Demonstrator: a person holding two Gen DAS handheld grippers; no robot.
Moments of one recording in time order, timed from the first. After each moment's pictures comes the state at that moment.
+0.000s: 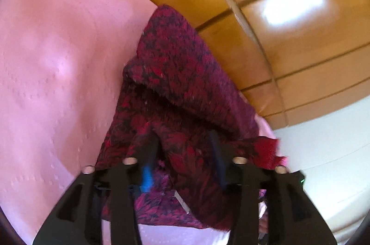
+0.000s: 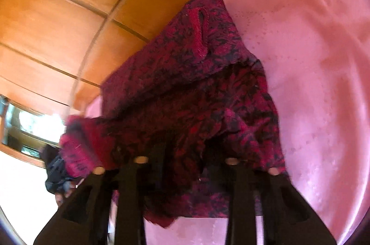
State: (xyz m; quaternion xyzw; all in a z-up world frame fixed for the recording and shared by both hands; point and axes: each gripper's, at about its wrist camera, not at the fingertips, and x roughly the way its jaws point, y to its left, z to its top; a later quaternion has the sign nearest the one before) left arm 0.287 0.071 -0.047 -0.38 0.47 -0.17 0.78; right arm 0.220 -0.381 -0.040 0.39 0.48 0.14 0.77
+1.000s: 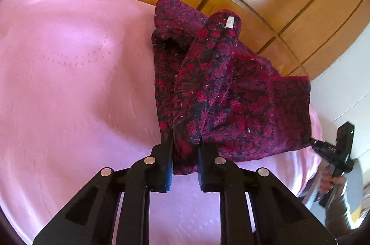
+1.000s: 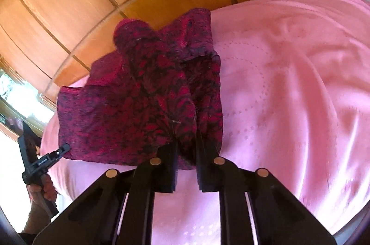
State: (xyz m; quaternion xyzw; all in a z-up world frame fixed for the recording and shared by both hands) left arm 0.192 0.055 -0.068 -0.20 0.45 -0.17 0.85; right arm 0.122 -0.384 0.001 0.23 0.46 0.08 0.85
